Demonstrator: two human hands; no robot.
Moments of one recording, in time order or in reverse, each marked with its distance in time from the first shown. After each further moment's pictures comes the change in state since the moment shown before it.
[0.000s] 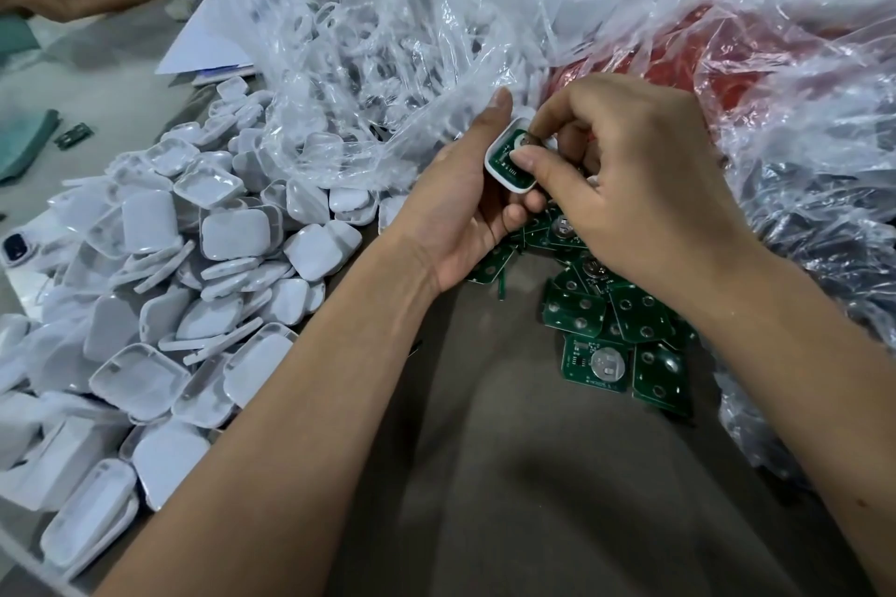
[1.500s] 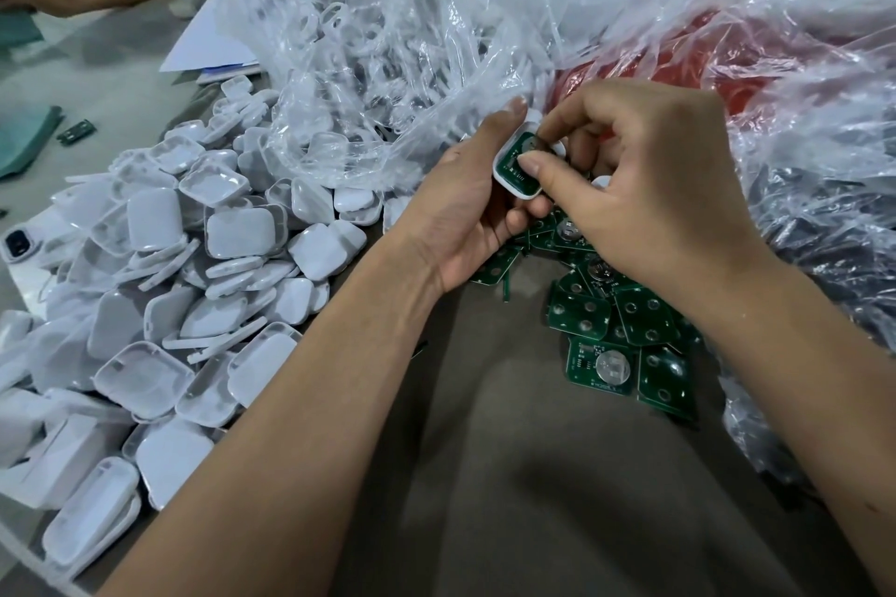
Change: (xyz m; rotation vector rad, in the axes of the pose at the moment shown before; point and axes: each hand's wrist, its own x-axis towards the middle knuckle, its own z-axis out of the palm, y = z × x) left_hand -0.005 0.002 0.003 0.015 0.004 -0.001; right_hand 0.000 0.000 -0.001 0.053 0.057 0.024
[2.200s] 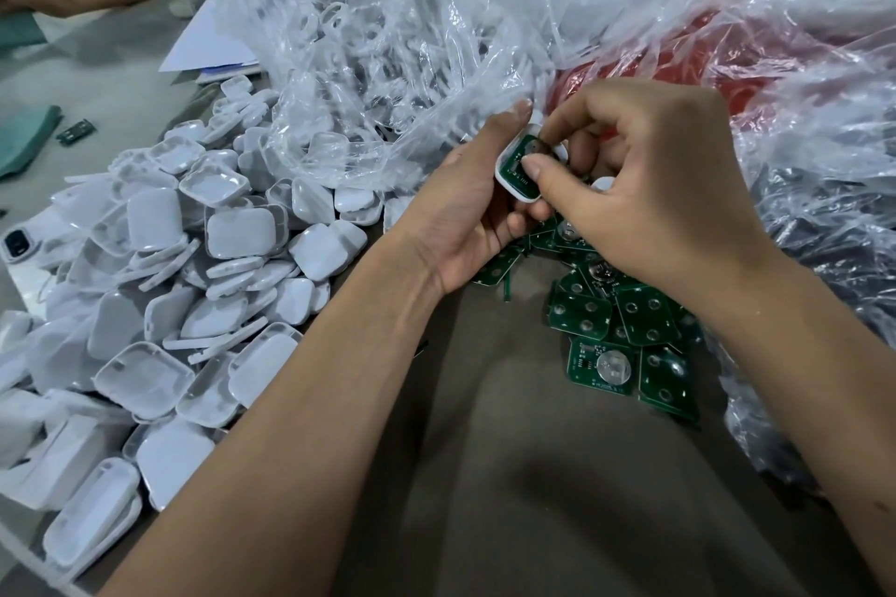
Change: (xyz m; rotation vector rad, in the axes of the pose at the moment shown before) left_hand -0.001 0.001 0.002 0.018 0.004 -0.021; right_hand 0.000 -0.002 -0.002 0.023 -0.020 0.010
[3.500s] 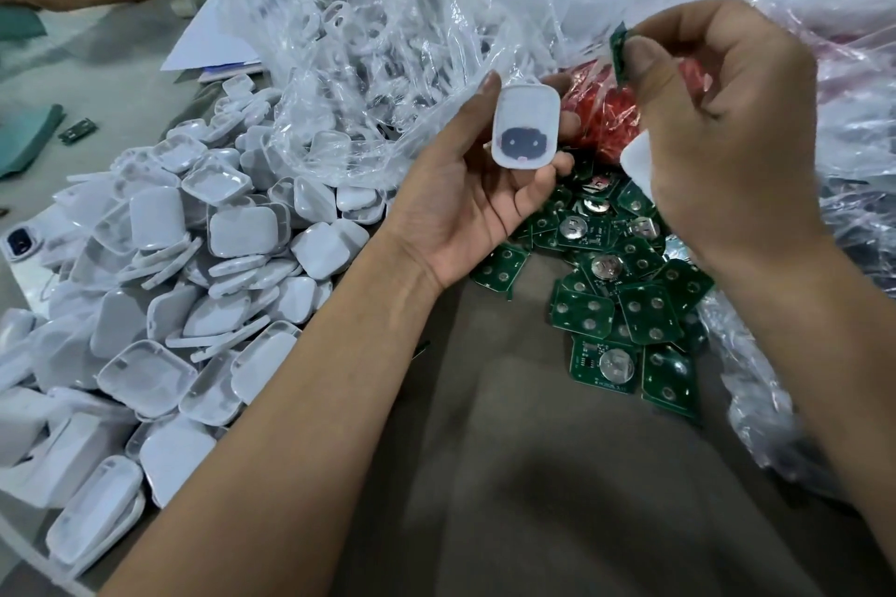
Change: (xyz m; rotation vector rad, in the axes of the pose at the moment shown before) left_hand 0.001 0.004 -0.010 -0.301 -0.210 0.089; right_hand 0.011 0.013 -0.011 0.276 0.228 0.207
